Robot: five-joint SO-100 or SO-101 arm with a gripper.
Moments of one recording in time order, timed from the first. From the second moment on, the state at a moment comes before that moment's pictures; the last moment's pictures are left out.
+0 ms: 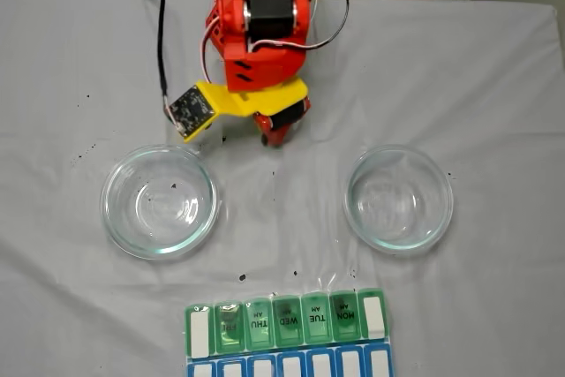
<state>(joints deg) -4.0 182.1 172.4 65.7 -31.3</state>
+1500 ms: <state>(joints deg) -0.5 182.1 172.4 65.6 -25.5</state>
